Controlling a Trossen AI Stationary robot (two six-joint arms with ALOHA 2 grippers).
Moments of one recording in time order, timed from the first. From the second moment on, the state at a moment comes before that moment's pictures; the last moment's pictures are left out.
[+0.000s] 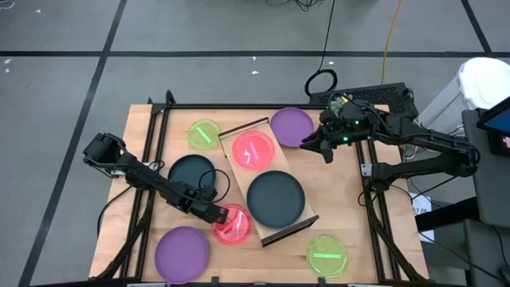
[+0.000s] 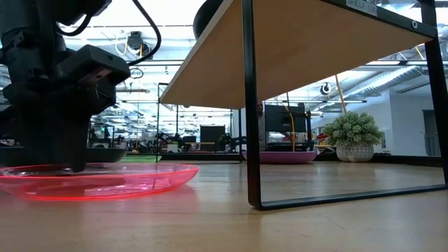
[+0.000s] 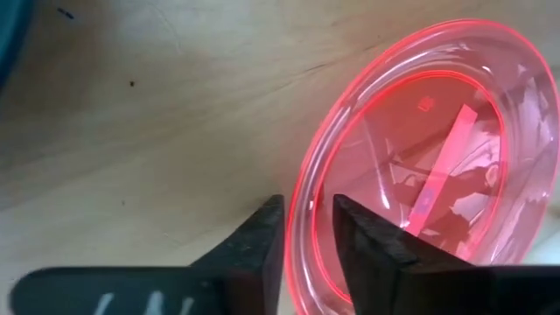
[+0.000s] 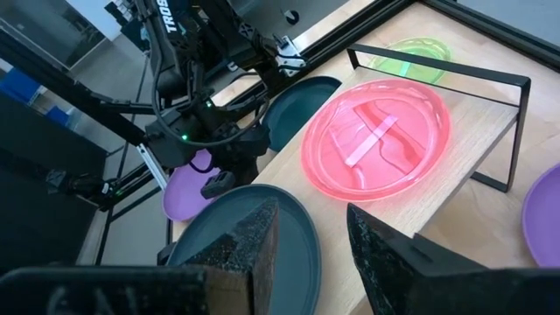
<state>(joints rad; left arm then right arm) -0.46 1.57 0.72 -0.29 -0.08 -1.65 -0.24 0.99 1.09 -0.58 -0.26 0.48</state>
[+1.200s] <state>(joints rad) -0.54 1.32 0.73 -0.37 -0.08 -1.71 -0.24 0.99 1.09 -0.59 -0.26 0.48</state>
